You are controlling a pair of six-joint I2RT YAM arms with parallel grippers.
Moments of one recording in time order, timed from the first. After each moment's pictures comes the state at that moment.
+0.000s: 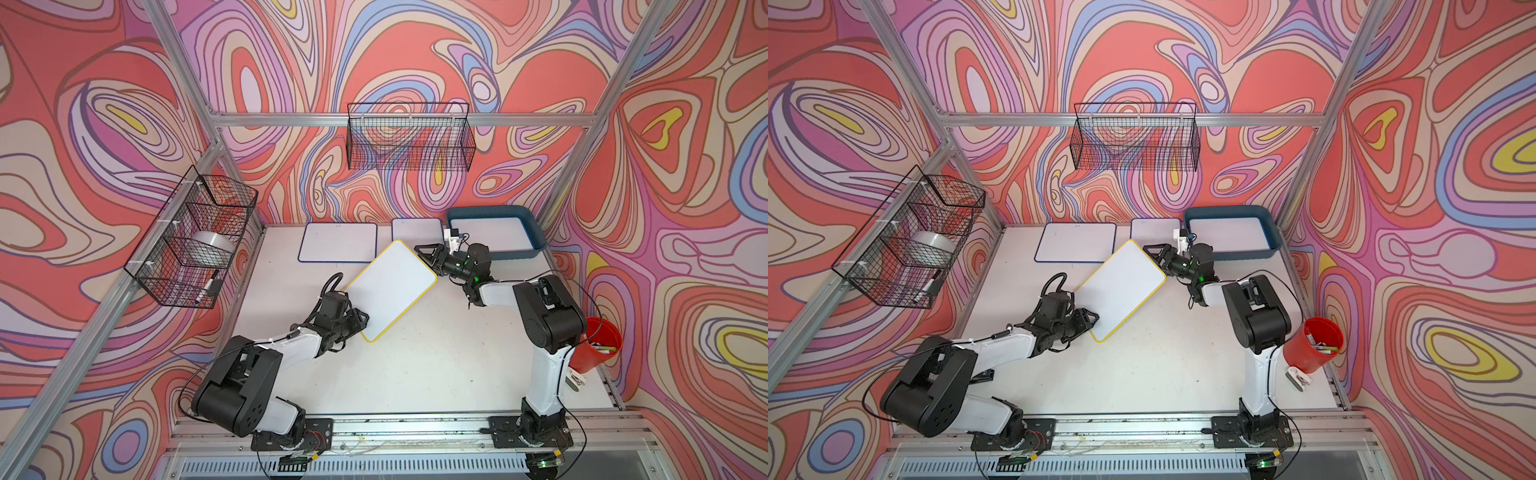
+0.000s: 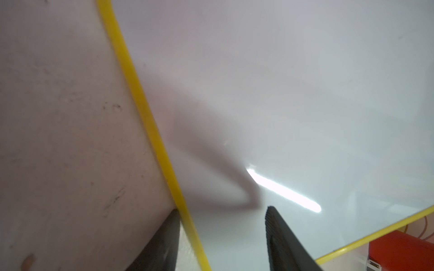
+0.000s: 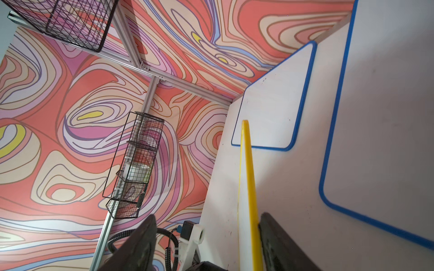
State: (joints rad) left arm -0.39 1.45 0.51 0.08 0.20 -0.88; right arm 0.29 2.01 1.05 0.92 -0.79 1.17
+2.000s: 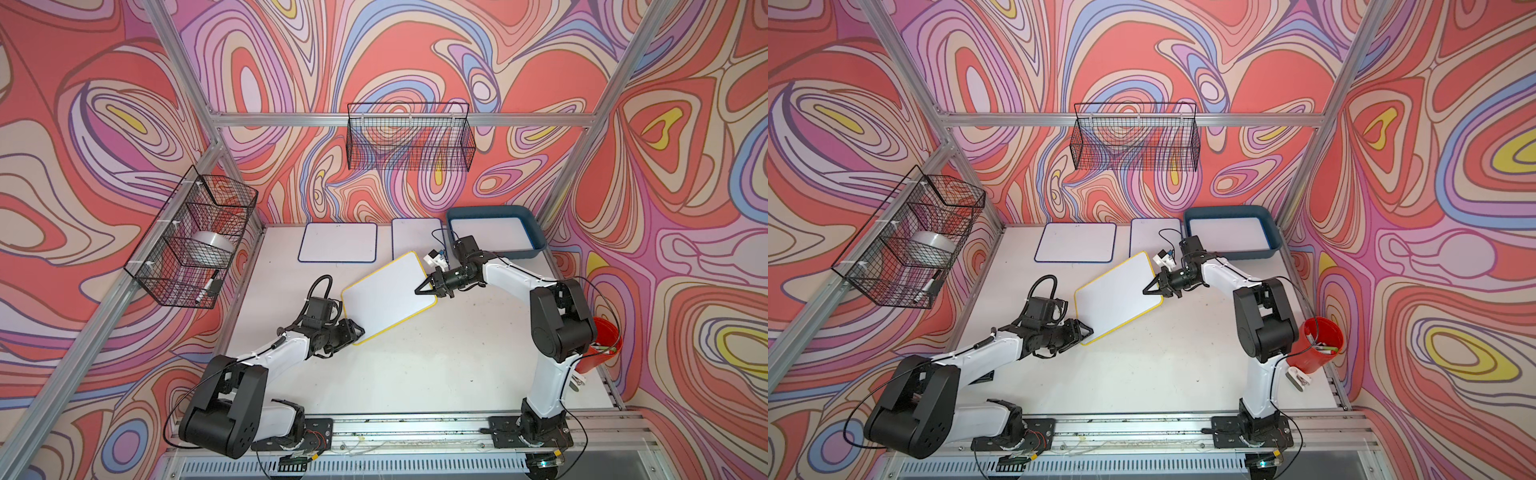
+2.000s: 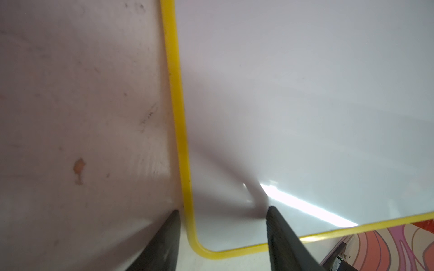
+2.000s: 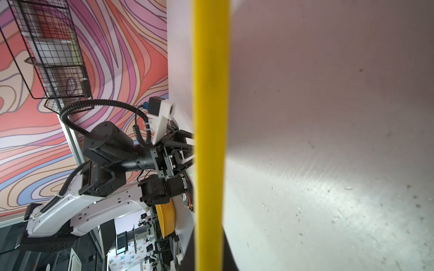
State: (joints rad) left arm -0.26 1.33 0.49 -0.17 0.40 -0.71; right arm 0.30 1.92 1.36 -0.57 -1.05 0.36
